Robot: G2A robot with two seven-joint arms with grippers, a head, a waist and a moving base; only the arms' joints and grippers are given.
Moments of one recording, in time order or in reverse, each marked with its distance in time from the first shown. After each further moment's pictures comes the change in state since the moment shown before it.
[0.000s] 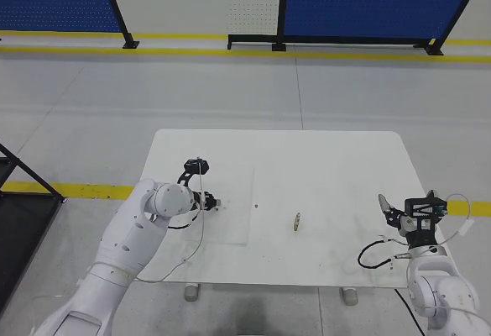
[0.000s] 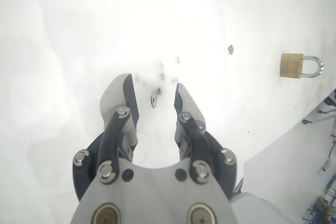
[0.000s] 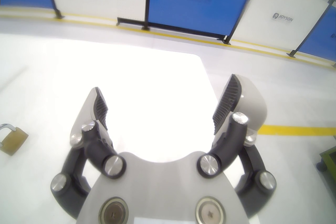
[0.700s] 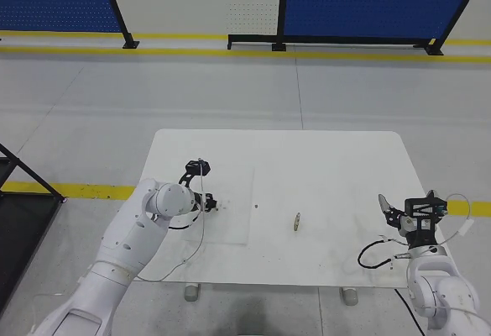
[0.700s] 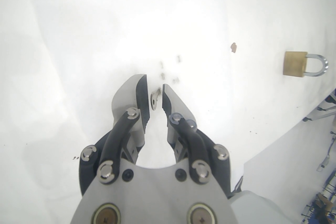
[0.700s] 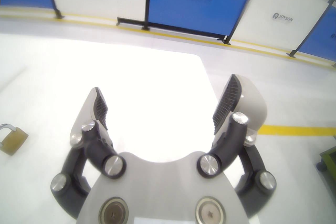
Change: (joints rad) left arm -0.009 0.005 0.017 0.016 -0.014 -0.006 -0.005; right arm 0.000 0.000 0.000 0.000 0.000 0.000 0.000
